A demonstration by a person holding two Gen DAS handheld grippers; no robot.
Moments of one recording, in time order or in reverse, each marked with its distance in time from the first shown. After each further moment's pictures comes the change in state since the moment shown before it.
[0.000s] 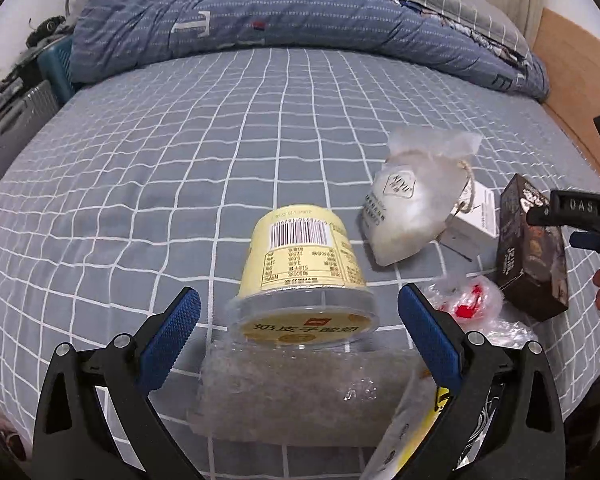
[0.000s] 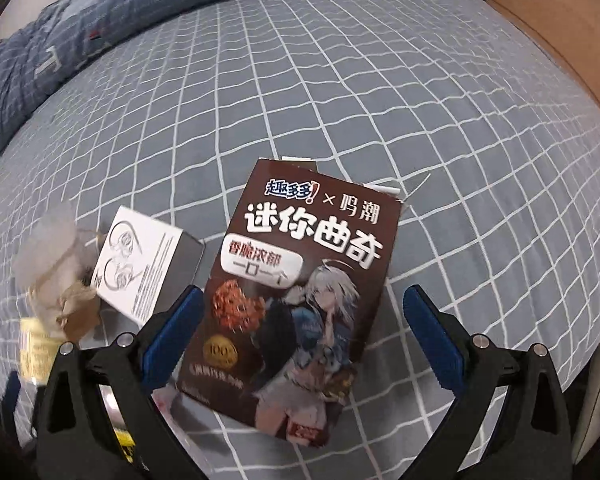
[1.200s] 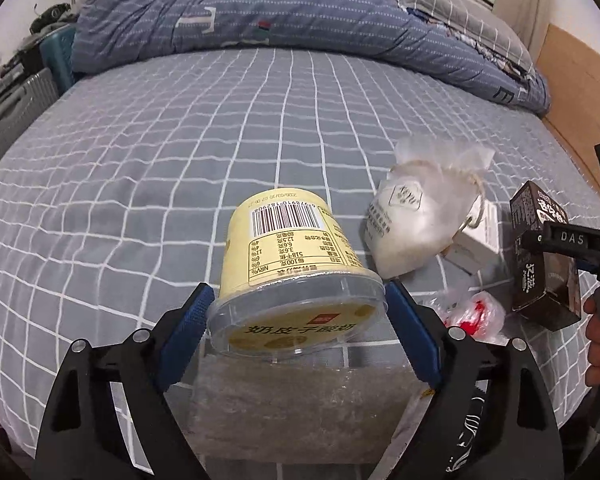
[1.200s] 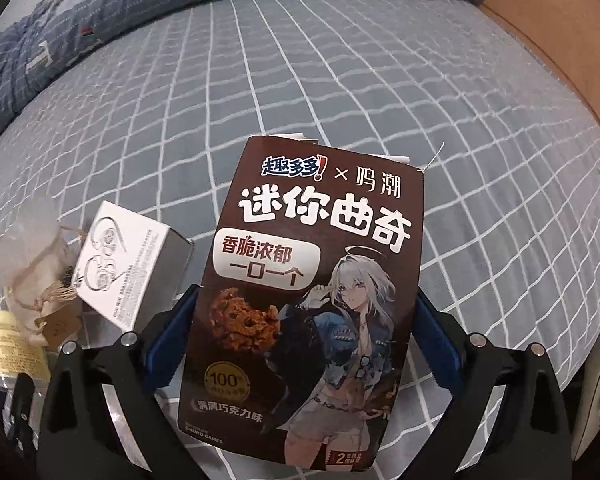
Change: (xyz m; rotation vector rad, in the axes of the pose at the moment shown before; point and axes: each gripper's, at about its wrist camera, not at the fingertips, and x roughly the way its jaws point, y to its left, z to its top) left arm 0.002 0.007 0.005 -0.047 -0.023 -0.033; right arm -0.009 0.015 -0.017 -0.042 -0.075 -0.058
